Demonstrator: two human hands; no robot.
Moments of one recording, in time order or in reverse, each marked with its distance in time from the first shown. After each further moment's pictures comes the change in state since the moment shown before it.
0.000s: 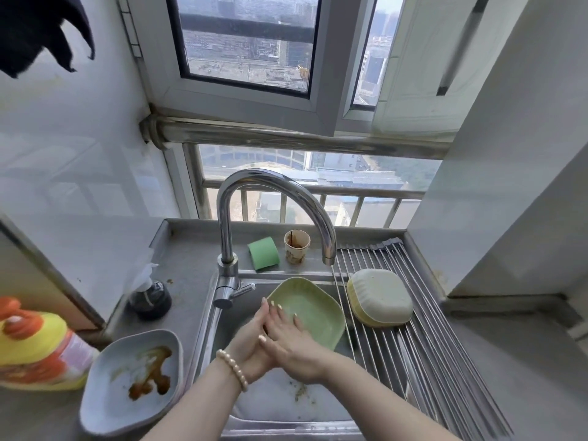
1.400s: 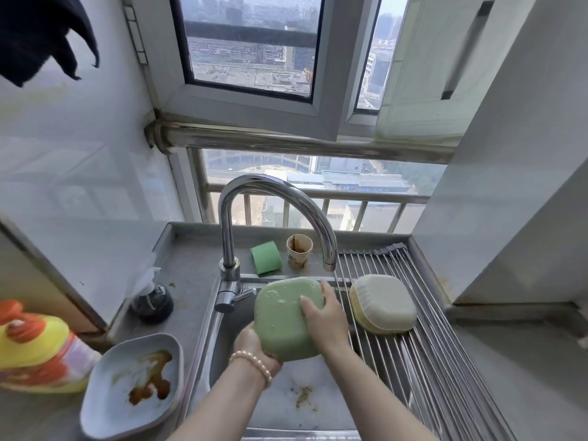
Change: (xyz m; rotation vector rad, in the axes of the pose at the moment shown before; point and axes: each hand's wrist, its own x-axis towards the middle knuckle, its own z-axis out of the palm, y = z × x) left_hand 0.014 -0.001 0.014 -0.266 0.404 0.136; right_hand 0.000 0.012 -0.030 0.767 0.700 0.365
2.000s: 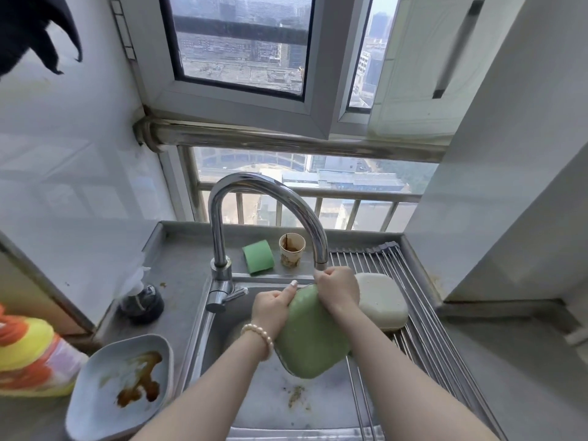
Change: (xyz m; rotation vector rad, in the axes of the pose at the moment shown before) left_hand 0.001 0.000 0.040 0.967 -0.122 0.639; right_hand 0.040 -0.037 -0.040 -0.281 0.099 0.039
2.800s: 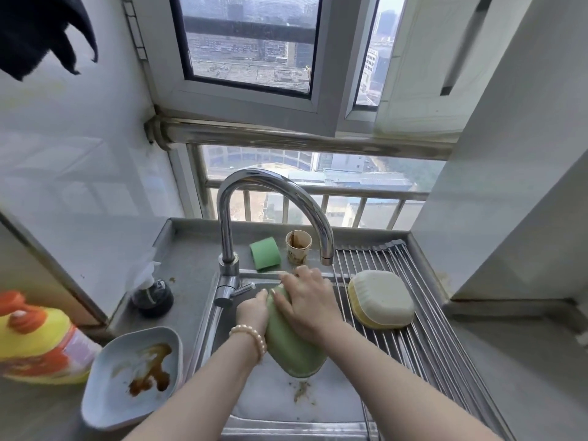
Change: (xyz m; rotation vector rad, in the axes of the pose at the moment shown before) left_hand 0.013 -0.025 -0.027 -0.219 0.225 -0.350; right_hand -0.031 0.005 0.036 -0.597 -0.103 -0.659
